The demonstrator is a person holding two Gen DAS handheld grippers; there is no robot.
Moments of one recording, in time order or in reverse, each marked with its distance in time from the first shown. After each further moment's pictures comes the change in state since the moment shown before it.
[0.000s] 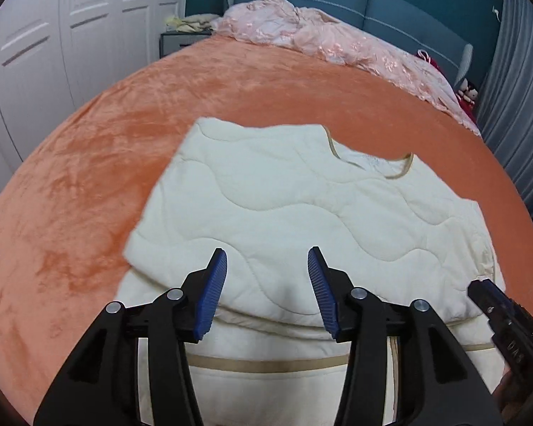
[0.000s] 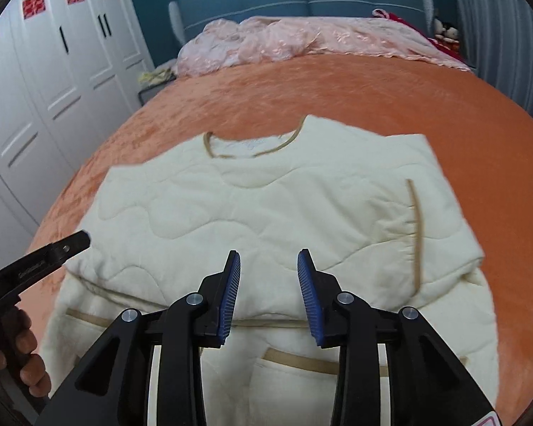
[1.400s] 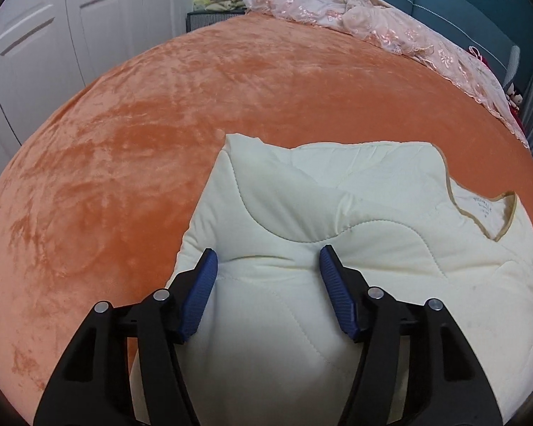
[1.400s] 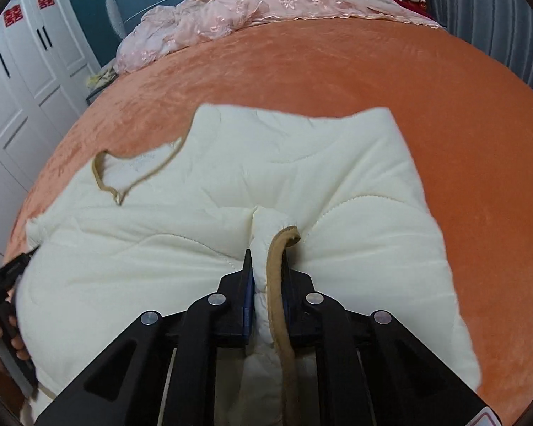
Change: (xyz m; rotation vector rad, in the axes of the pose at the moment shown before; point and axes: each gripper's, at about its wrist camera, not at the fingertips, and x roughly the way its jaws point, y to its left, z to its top) left arm 0.128 0.058 0.063 -0.040 0.011 0.133; right arm 0.096 -0.102 0.053 0.142 0.062 -0.085
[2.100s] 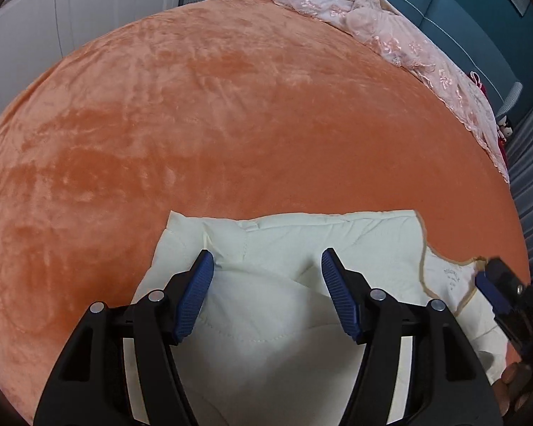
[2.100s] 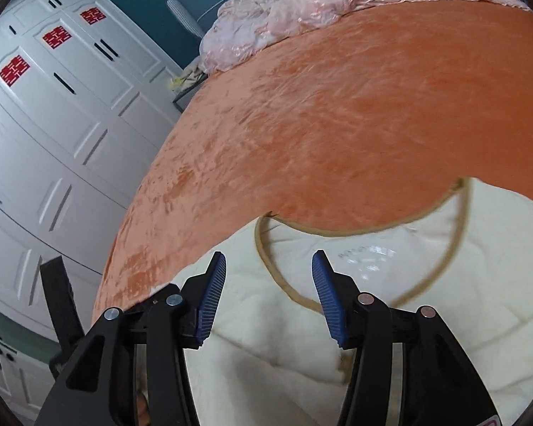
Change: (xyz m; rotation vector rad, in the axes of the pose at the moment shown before) left arm 0.041 -0.003 0.070 -0.132 0.116 -0.153; right arm 0.076 0.168 0.116 0.038 0.084 0.430
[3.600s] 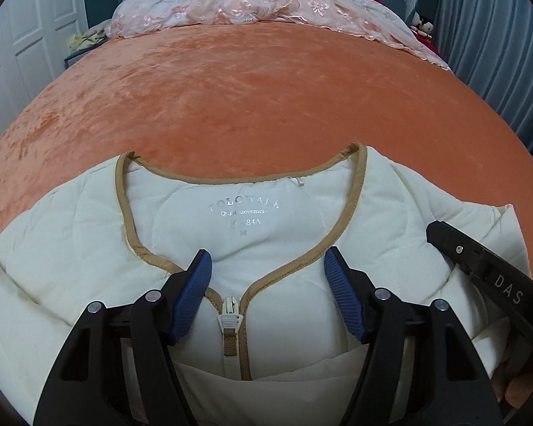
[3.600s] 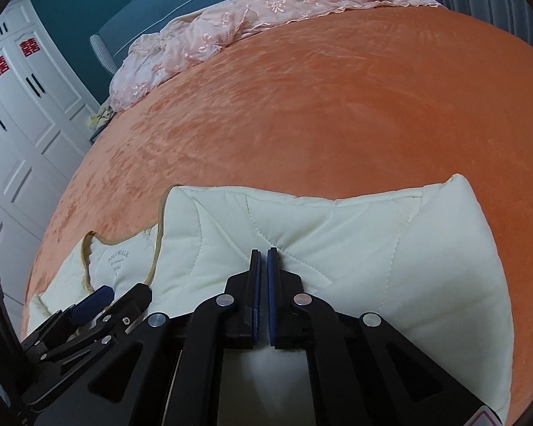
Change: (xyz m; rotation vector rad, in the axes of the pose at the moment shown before) left arm 0.035 -0.215 -0.093 0.456 -0.041 -0.063; right arm -0.075 -0.164 -0.043 0.113 -0.157 -0.309
